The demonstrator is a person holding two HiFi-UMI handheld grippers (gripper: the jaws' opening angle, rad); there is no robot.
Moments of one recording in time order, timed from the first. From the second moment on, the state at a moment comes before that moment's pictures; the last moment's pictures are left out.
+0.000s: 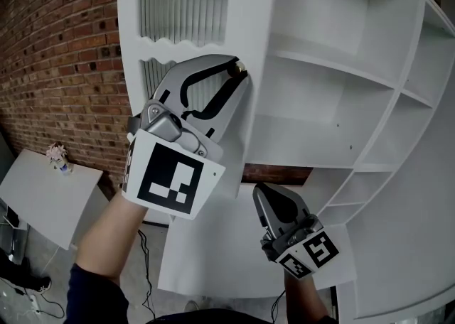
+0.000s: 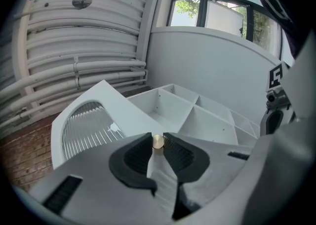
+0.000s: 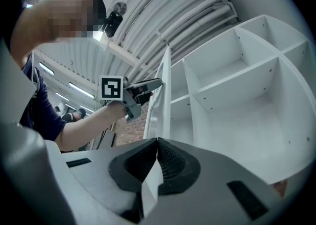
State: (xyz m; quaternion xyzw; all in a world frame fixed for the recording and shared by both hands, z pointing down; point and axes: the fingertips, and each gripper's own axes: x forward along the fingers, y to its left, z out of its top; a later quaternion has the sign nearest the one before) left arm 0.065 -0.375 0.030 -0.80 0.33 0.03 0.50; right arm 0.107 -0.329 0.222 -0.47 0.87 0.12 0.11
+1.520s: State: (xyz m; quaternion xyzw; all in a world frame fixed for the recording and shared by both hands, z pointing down) left arm -0.083 -0.294 0.034 -0.82 0.37 0.12 0.43; right arm -0.006 -0.265 0.211 -0.41 0.90 0.14 0.09
